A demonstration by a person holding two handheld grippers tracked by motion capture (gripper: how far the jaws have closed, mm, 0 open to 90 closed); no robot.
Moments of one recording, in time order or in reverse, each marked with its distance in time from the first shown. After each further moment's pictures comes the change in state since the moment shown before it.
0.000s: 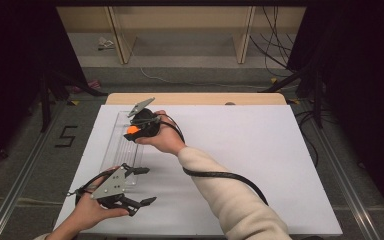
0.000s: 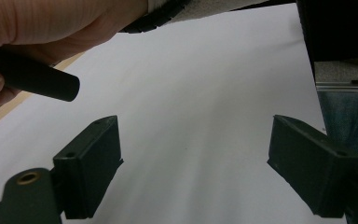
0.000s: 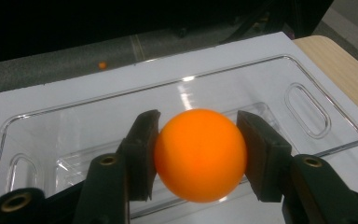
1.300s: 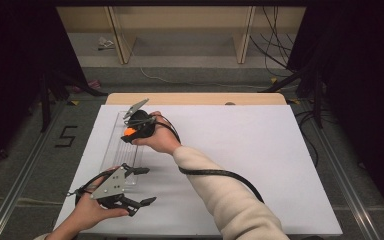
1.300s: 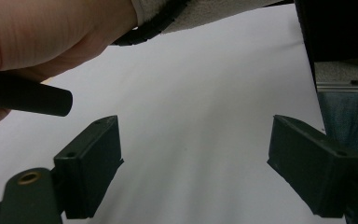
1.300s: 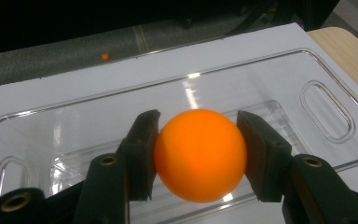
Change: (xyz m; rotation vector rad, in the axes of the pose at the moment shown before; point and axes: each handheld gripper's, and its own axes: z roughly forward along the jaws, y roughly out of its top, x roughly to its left) left arm 0.000 0.000 0.000 -0.001 -0.001 0.001; right arm 0.001 0.003 0.017 0.037 0.017 -0.006
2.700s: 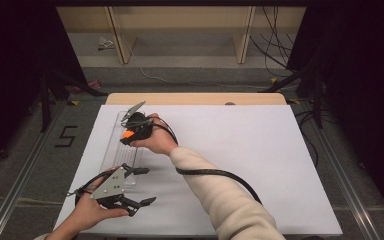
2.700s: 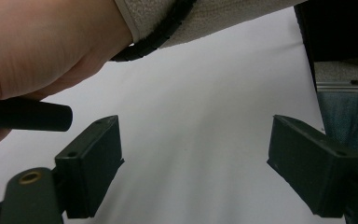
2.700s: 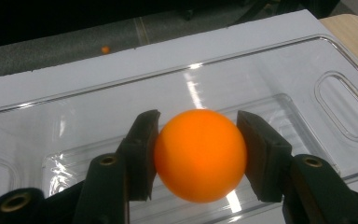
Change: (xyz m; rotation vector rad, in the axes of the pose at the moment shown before) left arm 0.000 0.000 0.000 -0.004 -0.001 0.000; right arm 0.000 -0.003 0.016 0.032 0.008 0.007
